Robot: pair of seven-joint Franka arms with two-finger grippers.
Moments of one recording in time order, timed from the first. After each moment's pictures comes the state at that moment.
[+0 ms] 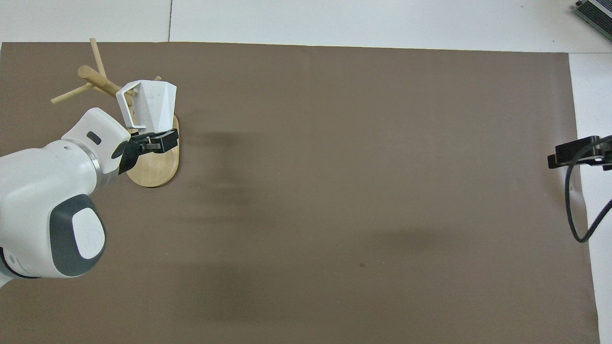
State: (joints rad) left arm -0.09 -0.07 -0.14 -2.21 -0.28 2.66 0.01; right arm 0.02 -0.01 -0.12 -1.56 0.03 1.53 -0.05
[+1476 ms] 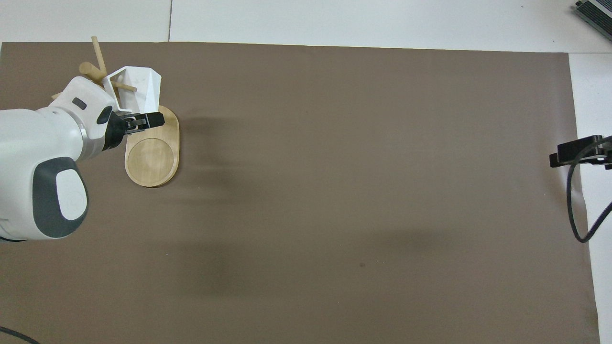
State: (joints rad) left arm -0.04 0.04 -0.13 -2.06 -0.23 2.53 -0.08; right arm 0.02 -0.01 -0.12 -1.56 0.03 1.53 -0.05
